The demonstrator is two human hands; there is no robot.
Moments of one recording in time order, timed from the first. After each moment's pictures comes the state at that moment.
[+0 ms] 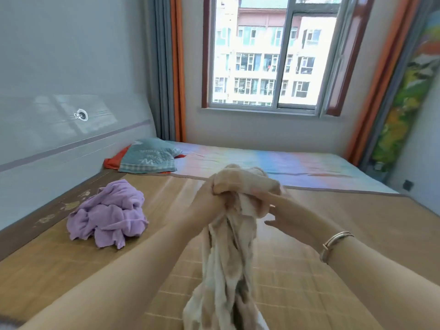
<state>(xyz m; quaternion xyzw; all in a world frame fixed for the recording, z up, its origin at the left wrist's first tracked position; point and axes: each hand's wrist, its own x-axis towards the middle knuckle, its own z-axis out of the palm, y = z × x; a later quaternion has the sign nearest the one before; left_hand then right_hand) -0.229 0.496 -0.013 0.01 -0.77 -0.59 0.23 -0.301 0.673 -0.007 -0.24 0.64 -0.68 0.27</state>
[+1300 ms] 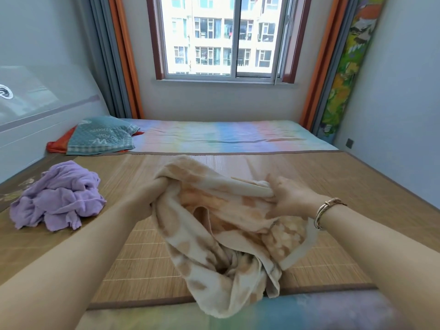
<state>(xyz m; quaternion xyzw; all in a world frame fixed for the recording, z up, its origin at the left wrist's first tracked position) -0.222 0.511 -0.054 0.17 -0.74 -0.65 0.07 -0.310 0.814 -0.044 -0.25 0.97 -0.01 0.03</state>
